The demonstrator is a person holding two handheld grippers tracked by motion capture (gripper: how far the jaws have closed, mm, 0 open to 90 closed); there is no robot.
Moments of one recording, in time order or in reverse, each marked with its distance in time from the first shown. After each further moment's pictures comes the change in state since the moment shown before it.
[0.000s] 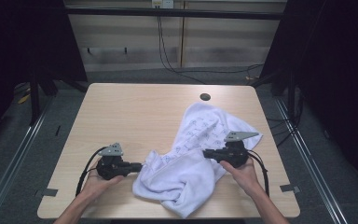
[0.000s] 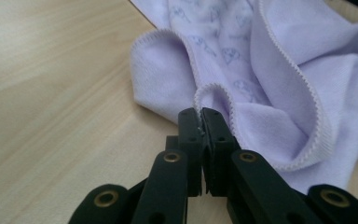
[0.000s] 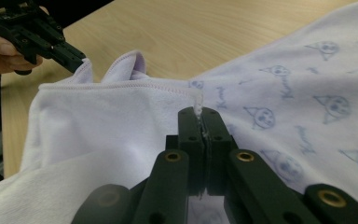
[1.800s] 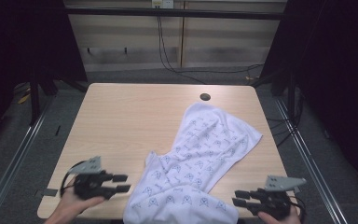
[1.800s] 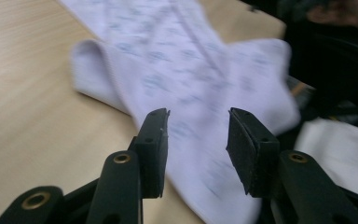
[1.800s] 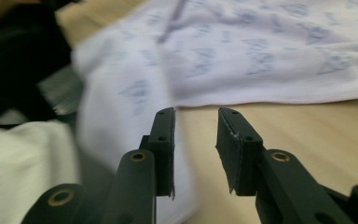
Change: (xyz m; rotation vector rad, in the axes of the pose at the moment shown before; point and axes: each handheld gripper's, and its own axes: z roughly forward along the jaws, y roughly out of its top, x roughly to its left) left arm -0.030 -0.003 -0.034 -0.019 -0.064 0.003; right arm 0.049 -0.085 -0.099 0.057 0.030 -0.001
